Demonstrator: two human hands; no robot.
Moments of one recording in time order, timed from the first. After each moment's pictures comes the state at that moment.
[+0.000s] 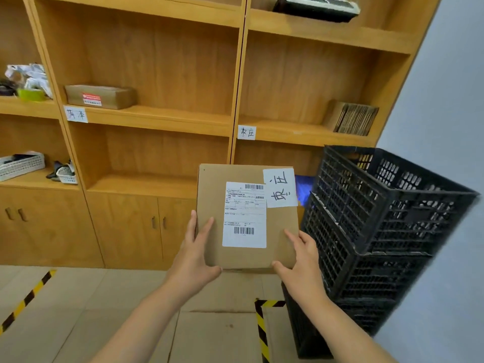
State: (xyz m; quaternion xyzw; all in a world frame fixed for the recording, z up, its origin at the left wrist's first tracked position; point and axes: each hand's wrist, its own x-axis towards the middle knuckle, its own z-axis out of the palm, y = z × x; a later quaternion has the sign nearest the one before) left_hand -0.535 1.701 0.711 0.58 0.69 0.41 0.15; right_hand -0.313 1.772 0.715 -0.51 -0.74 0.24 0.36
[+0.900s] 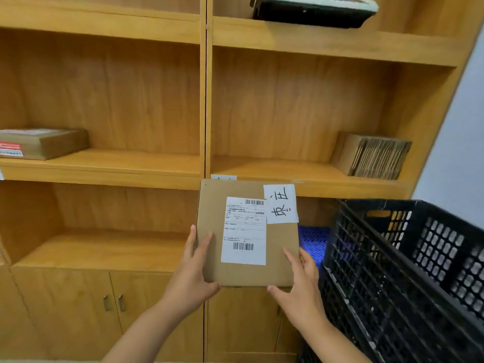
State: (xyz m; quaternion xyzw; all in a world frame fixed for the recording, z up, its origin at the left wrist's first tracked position) left_hand -0.563 2.113 0.739 0.60 0.65 0.44 0.12; right_hand -0.340 2.184 0.728 -0.49 -0.75 0.23 0.37
